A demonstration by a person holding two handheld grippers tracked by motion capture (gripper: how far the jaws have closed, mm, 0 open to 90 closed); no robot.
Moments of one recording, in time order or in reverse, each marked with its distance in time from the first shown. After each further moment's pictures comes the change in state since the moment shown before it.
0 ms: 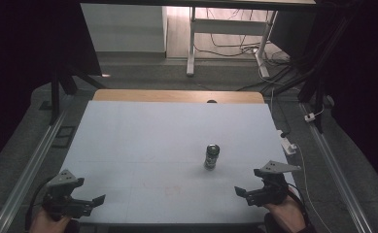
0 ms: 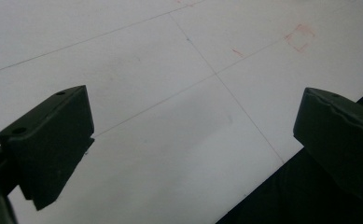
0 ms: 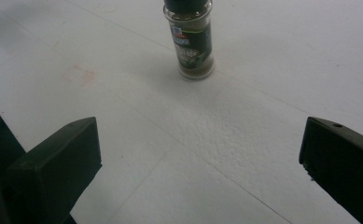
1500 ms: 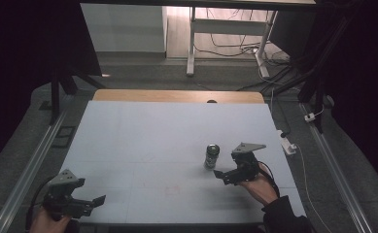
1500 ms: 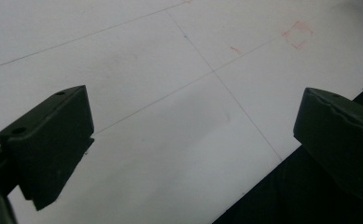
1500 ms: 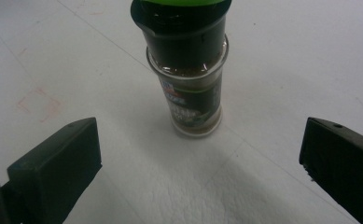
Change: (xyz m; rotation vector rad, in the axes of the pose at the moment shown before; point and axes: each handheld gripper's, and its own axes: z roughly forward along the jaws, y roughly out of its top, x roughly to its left) left arm 0.001 0.001 0.001 0.013 -0.012 0.001; right arm -0.010 0.041 0.083 0.057 0.031 -0.086
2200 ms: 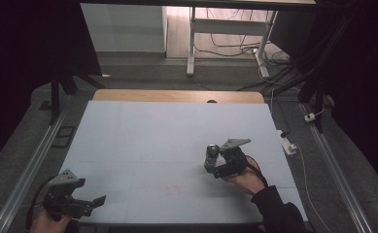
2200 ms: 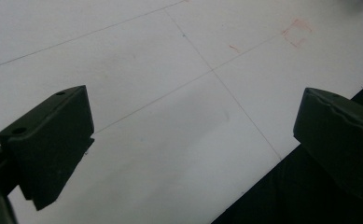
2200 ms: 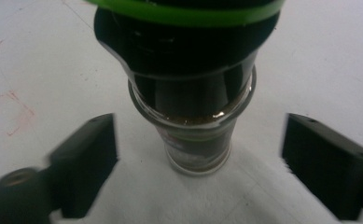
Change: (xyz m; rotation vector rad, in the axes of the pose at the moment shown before) left arm 0.000 0.000 0.000 0.005 -0.005 0.004; right arm -0.004 0.012 0.037 0.034 0.026 -0.060
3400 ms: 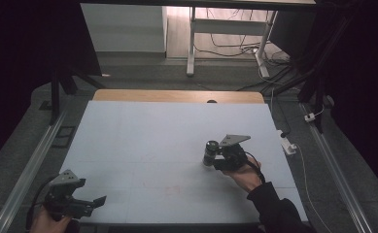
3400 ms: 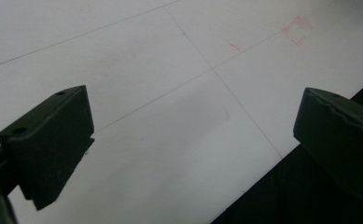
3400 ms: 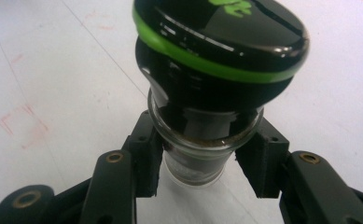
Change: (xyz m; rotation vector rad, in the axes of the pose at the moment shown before) left arm 0.000 0.000 0.001 0.006 0.003 0.005; right arm 0.008 0.021 -0.010 -0.060 -0.003 -0.085
